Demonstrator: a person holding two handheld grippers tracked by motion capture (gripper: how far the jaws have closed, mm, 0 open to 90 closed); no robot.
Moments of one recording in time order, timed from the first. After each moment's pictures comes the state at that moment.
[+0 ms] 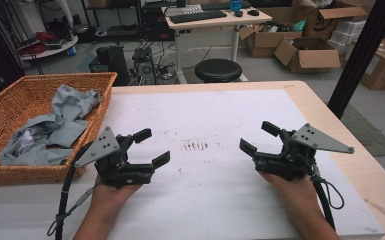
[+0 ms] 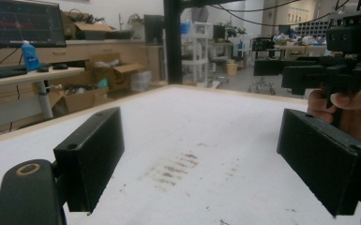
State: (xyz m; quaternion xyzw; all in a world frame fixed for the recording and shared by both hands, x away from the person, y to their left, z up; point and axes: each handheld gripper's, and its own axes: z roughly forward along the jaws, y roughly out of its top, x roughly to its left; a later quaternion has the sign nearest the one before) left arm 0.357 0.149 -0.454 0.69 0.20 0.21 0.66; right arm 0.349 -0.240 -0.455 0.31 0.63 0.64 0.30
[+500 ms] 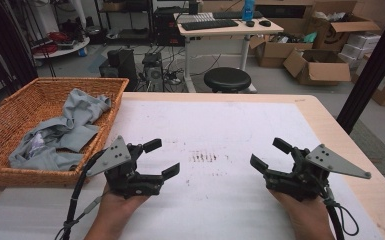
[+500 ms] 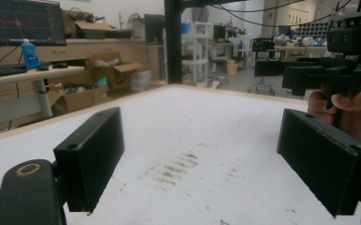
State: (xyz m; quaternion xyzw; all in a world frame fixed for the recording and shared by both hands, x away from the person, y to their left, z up) left arm 0.357 0.149 -0.454 0.69 0.20 0.21 0.67; right arm 0.349 -0.241 -0.455 0.31 0.63 0.64 0.30
